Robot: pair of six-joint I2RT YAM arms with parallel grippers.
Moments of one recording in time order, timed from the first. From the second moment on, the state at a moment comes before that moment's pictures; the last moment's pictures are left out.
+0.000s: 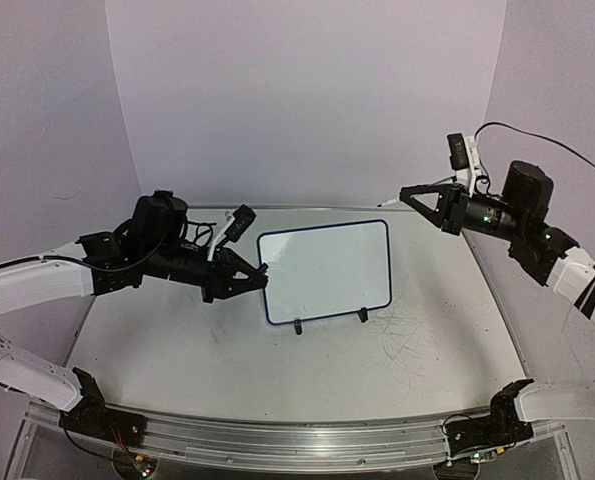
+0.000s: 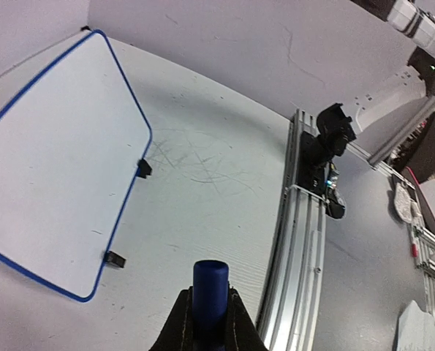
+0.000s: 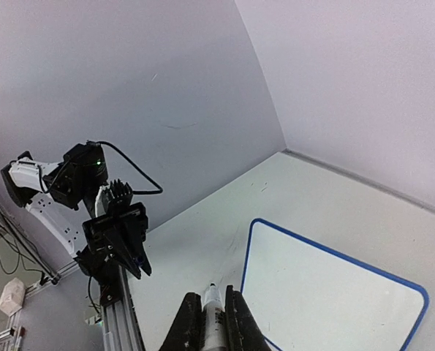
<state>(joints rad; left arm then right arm) -0.85 1.24 0.96 -0.19 0.55 -0.10 0.37 1.08 0.99 0.05 -0.79 0.32</state>
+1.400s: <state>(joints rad) -0.76 1.63 0.75 -0.29 -0.43 -0.66 0.38 0.98 0.87 -0.03 -0.19 0.26</state>
